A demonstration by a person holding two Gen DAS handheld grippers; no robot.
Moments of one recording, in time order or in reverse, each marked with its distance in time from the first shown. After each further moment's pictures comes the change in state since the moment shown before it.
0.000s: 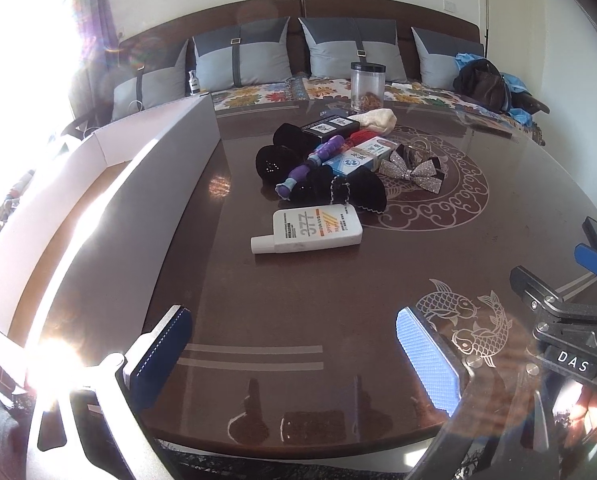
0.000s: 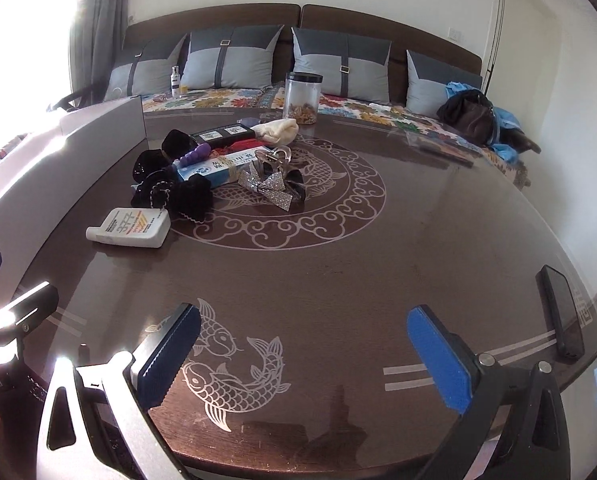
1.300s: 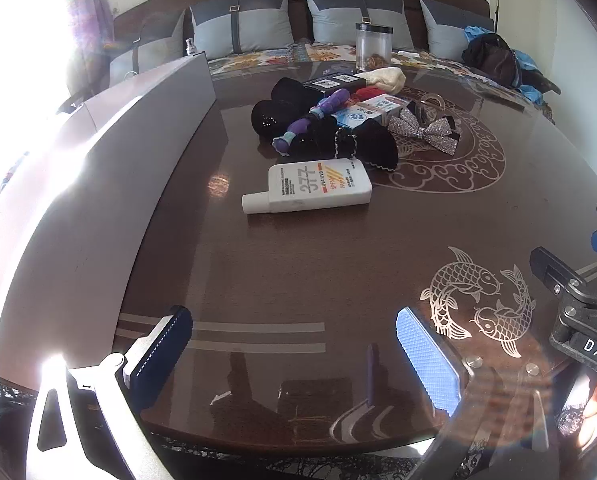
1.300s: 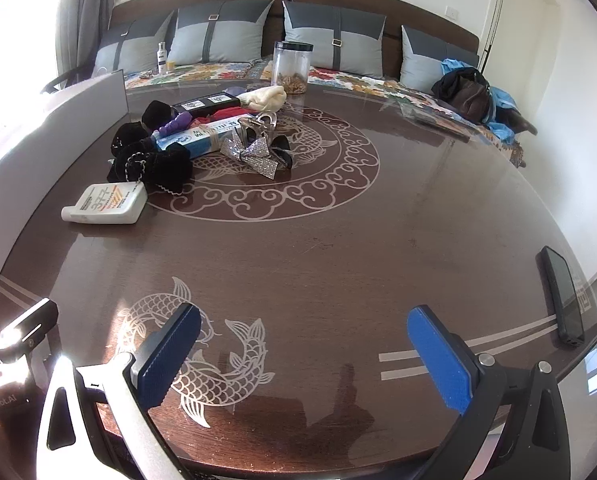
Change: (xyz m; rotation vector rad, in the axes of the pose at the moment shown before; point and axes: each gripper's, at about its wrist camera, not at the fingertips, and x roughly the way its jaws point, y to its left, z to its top) left arm 0.031 -0.004 -0.010 -0.009 0.114 0.014; right arm 0.020 -0.002 -0.005 0.008 0.084 -0.018
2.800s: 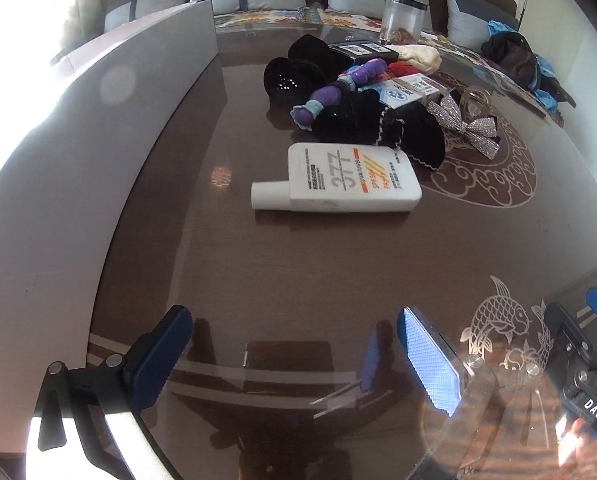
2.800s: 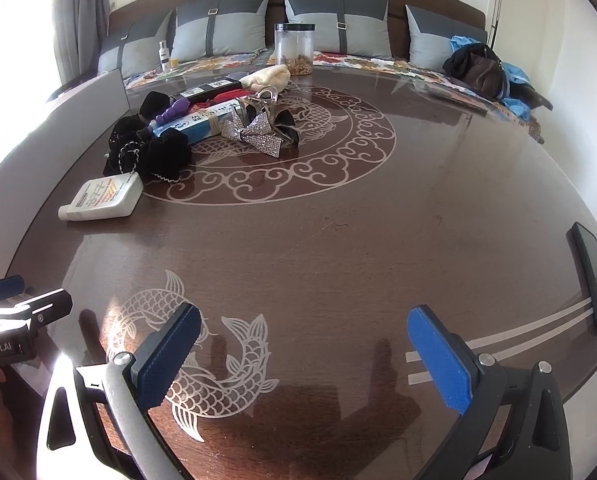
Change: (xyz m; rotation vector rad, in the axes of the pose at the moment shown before) left arm 0.053 0.024 0.033 -0.092 0.140 -0.051; right arm 0.031 -0.010 -0.008 0.058 0.044 0.088
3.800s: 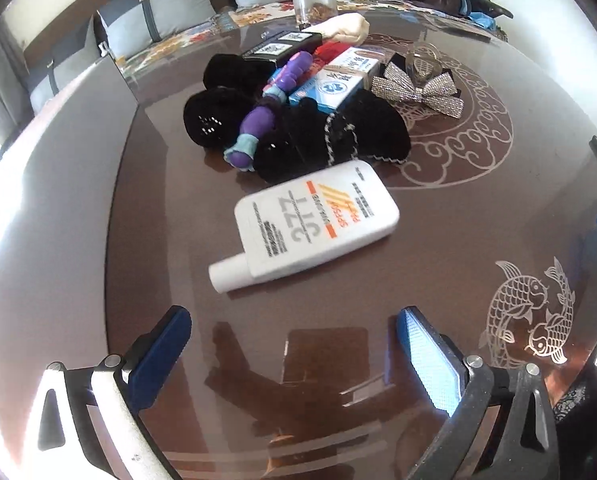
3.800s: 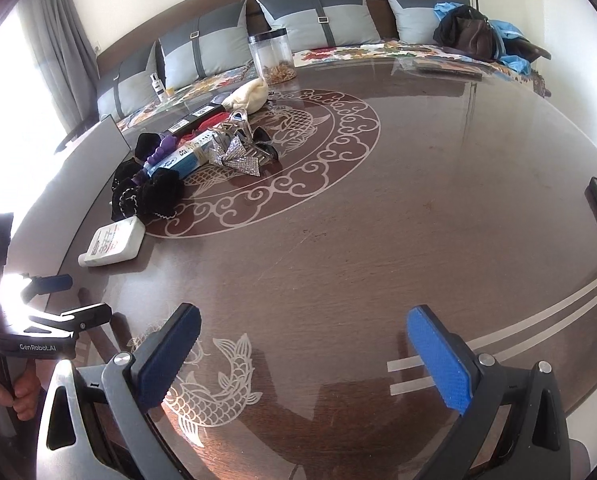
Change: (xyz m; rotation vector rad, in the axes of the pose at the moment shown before) left arm 0.014 -0.025 0.031 0.373 0.016 -0.018; right arm -0.001 -0.041 0.008 0.170 0.001 0.136
